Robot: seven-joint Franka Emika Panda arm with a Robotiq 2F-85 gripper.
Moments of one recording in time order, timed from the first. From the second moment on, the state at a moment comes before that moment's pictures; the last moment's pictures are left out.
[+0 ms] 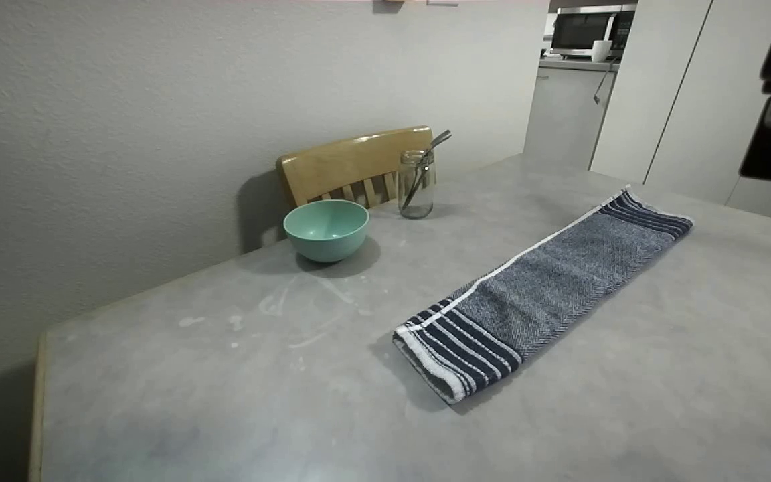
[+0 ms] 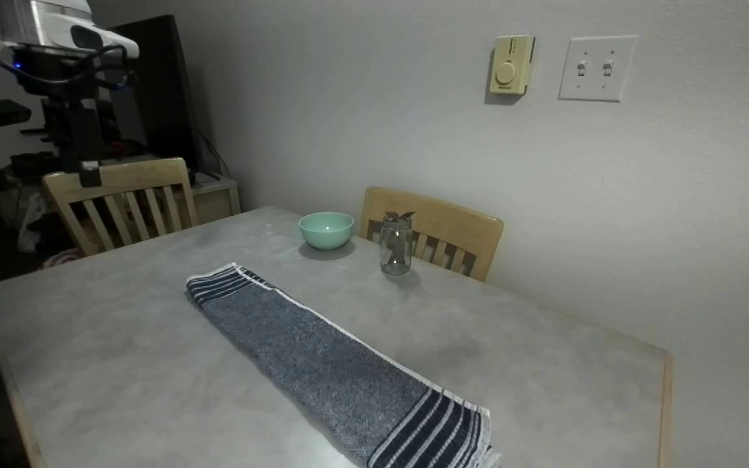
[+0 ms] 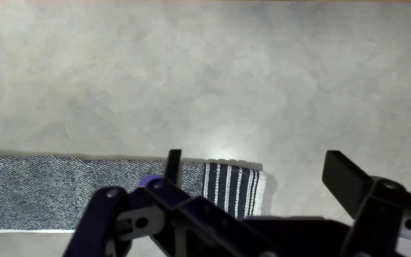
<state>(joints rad) 0.16 -0.31 0.24 -2.40 0.15 2.05 0.29</state>
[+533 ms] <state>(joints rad) 0.16 -0.31 0.24 -2.40 0.15 2.05 0.29</state>
